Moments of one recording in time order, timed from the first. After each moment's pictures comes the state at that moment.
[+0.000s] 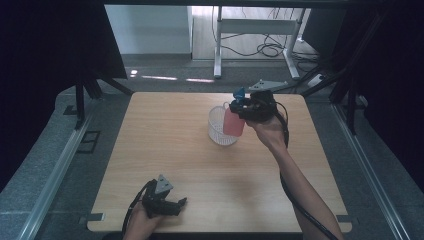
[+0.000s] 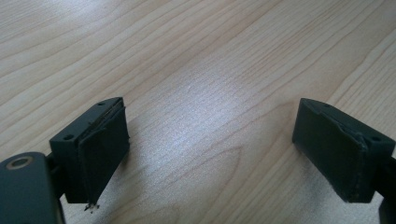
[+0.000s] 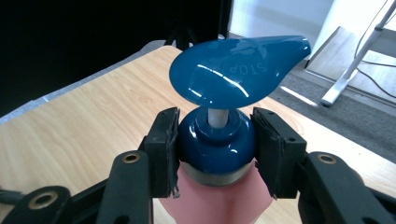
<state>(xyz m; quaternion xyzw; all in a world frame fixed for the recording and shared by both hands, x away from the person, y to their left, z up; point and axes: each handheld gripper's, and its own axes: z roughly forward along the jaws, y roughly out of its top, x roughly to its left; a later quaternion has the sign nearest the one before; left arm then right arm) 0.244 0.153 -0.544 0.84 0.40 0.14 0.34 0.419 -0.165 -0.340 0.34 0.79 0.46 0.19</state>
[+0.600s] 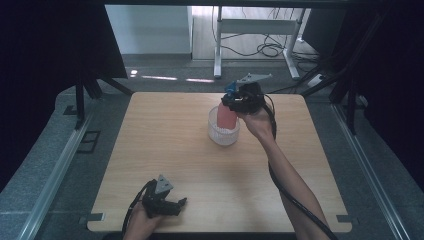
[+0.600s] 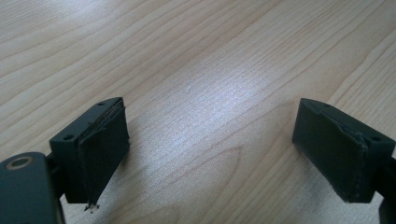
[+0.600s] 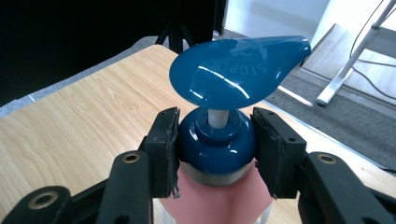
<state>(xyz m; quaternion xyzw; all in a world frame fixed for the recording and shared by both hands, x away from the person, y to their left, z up) 0.244 0.153 -0.544 0.84 0.39 0.14 0.34 0.456 -0.140 -0.351 0.34 0.80 0.45 0.20</state>
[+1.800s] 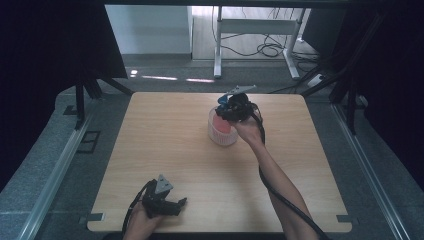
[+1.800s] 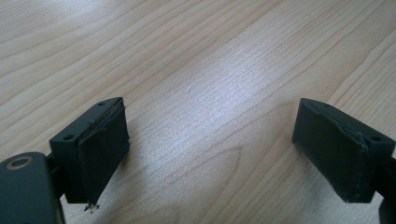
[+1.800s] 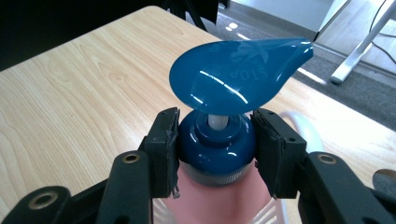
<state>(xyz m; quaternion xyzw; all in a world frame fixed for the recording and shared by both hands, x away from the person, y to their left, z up) 0.243 0.153 -0.544 0.84 0.39 0.14 0.34 0.483 -0.123 -0.416 0.35 0.82 0.42 0.18</state>
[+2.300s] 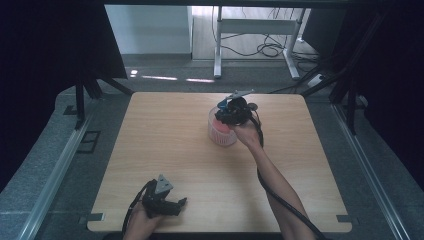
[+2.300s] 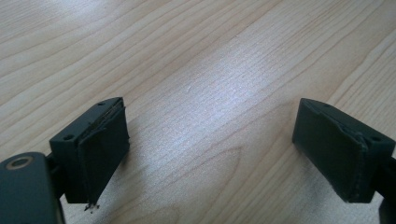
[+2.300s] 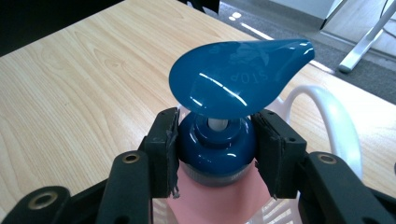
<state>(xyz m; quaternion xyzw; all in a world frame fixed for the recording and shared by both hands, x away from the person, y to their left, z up) 0.243 0.153 -0.544 0.84 0.39 0.14 0.34 0.487 -0.122 -0.437 0.36 0.82 0.41 0.16</state>
